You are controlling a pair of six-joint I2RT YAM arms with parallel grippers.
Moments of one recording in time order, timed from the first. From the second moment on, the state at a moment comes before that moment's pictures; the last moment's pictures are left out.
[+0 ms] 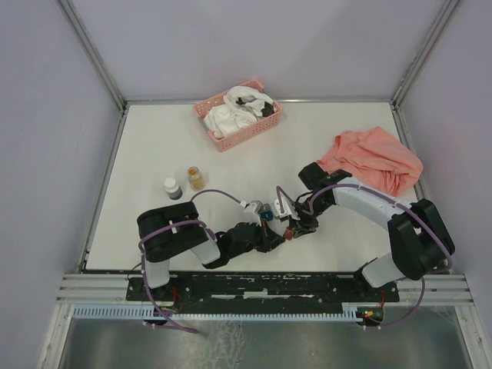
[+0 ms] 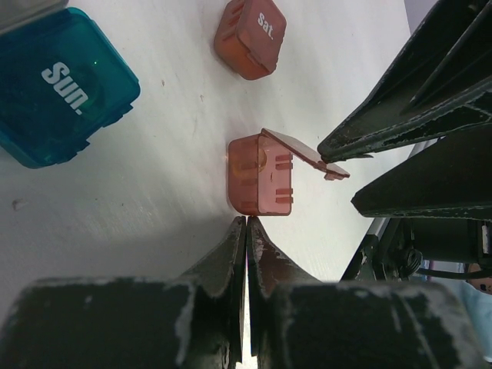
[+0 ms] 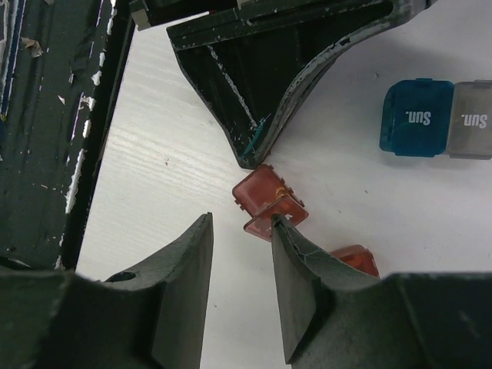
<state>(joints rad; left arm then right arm) -1.15 1.87 0.42 1.09 -0.13 -0.96 0.54 1.48 0.90 -0.86 -0.73 -1.27</state>
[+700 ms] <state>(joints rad) -1.15 1.88 0.42 1.10 -0.12 -0.96 0.57 1.53 0.92 -0.88 -0.68 -1.27</state>
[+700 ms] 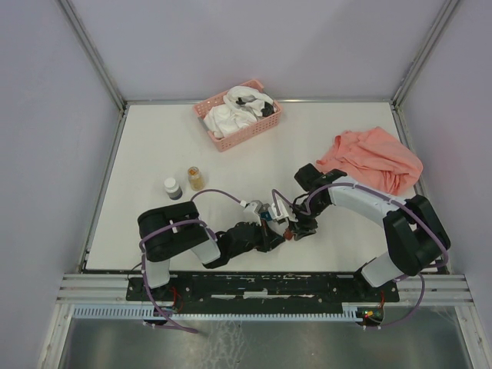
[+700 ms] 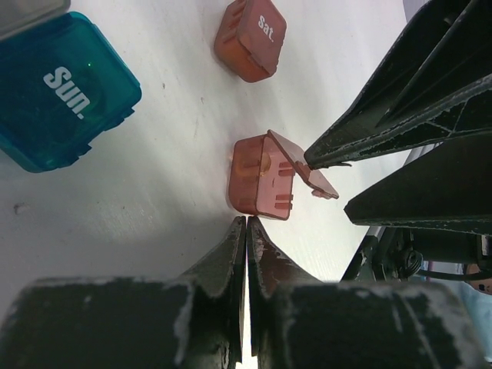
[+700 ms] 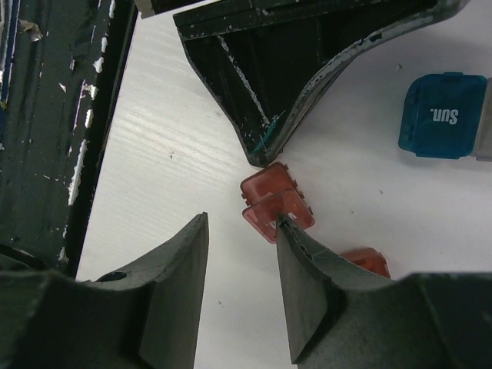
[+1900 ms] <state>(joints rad) -1.13 1.90 0.42 1.16 -0.09 -0.97 0.62 1.58 0.96 -0.88 -0.59 -1.20</state>
